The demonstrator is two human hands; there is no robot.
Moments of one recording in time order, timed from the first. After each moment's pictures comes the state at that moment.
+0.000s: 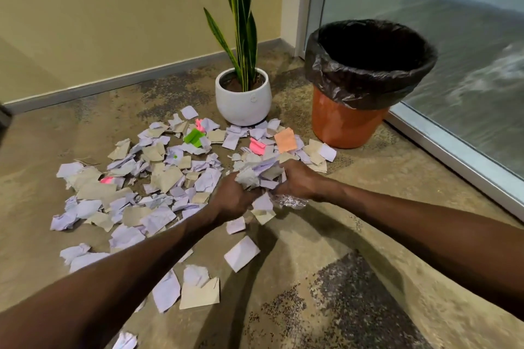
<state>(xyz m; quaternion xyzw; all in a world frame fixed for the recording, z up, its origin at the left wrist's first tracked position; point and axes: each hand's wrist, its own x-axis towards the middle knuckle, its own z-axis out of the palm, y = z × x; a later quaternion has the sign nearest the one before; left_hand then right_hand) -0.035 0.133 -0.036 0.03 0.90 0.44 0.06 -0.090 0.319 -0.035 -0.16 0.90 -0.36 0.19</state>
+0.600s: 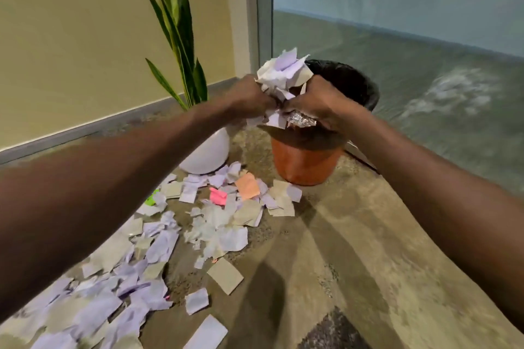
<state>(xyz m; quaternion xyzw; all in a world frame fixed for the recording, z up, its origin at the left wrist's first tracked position) -0.234 0.262 0.151 0.18 0.90 0.40 0.05 -0.219 0.422 0.132 0.02 0.86 -0.51 -0.05</state>
